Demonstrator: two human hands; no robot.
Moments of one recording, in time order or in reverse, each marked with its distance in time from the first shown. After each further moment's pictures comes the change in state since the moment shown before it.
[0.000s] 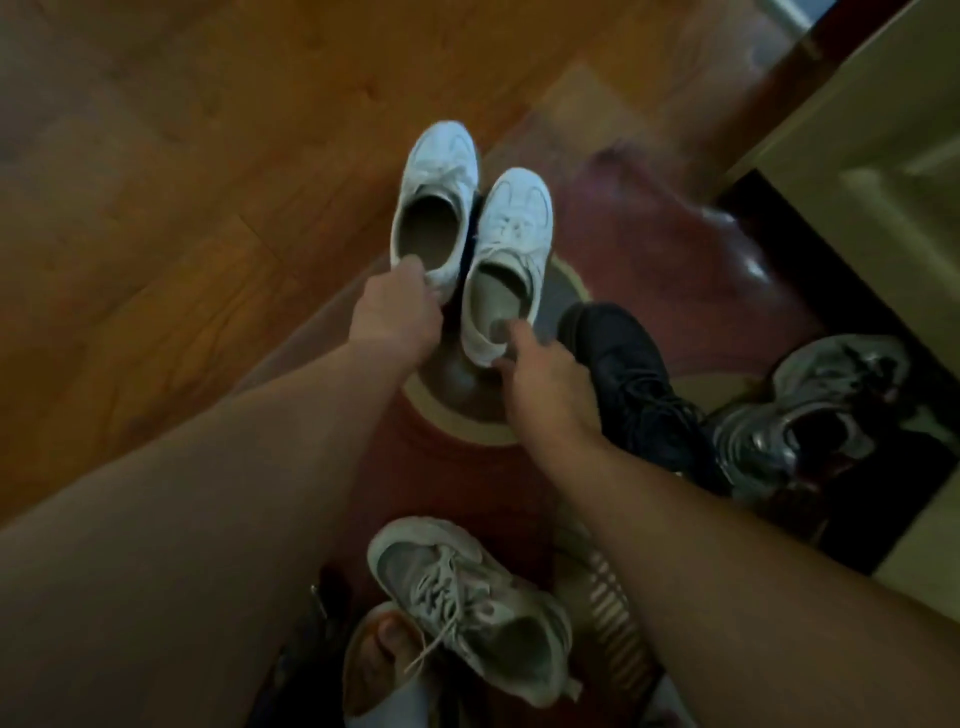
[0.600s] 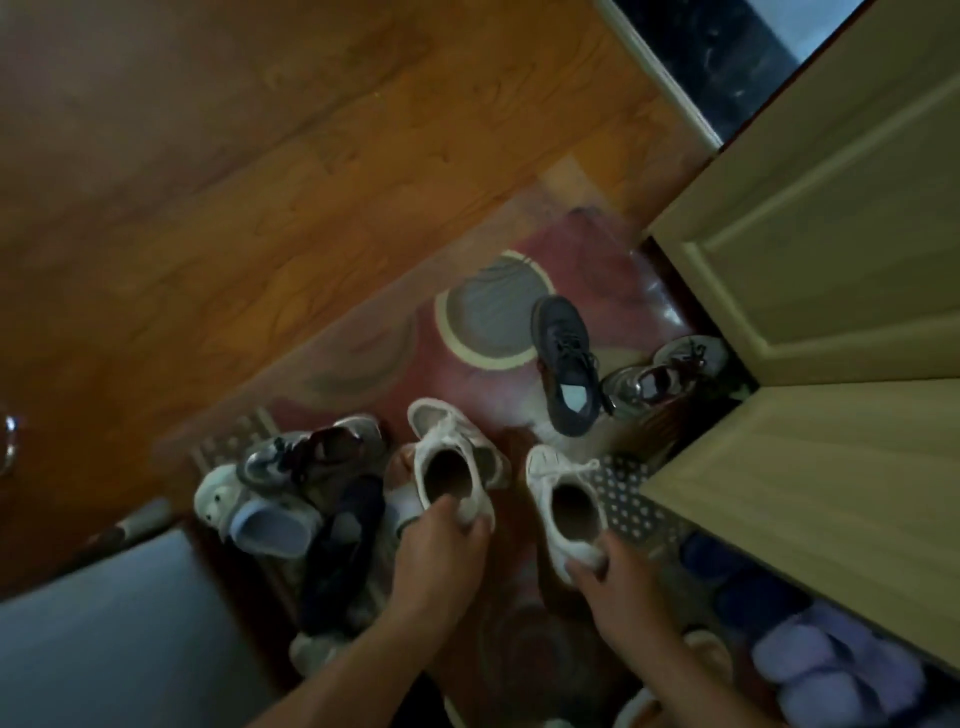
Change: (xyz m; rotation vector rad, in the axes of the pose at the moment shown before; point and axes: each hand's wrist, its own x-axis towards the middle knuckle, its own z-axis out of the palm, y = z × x) left_hand -0.482 0.072 -0.114 -0.364 -0.182 -0.367; right_hand -0.416 0.106 -0.168 0.180 -0.254 0.209
